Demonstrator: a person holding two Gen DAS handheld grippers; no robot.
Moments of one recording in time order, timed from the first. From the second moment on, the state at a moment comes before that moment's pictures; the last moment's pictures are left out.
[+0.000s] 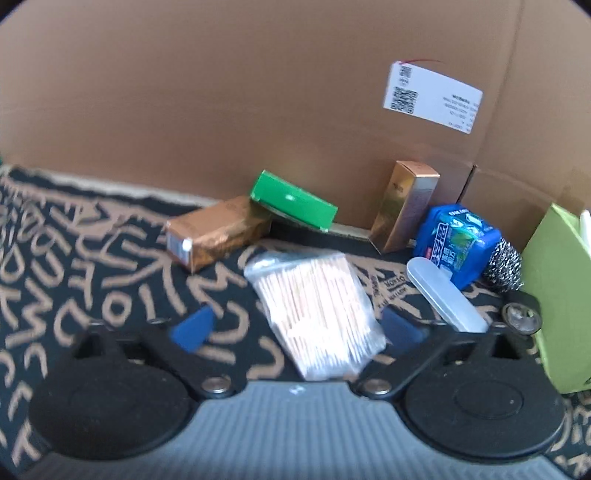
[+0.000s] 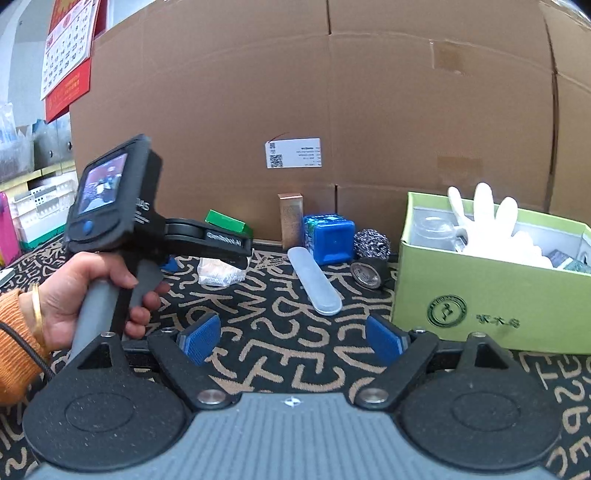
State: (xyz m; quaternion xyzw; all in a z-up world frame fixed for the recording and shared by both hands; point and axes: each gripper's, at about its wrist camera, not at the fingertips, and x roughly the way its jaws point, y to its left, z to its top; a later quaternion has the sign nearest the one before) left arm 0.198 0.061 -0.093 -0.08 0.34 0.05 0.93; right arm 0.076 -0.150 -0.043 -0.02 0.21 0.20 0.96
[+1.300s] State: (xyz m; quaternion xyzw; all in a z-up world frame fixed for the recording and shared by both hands) left arm 0.114 0.049 -0.078 0.09 0.35 -0.10 0.93; right arm 0.094 -0.127 -0.061 -0.04 0.30 0.23 0.93
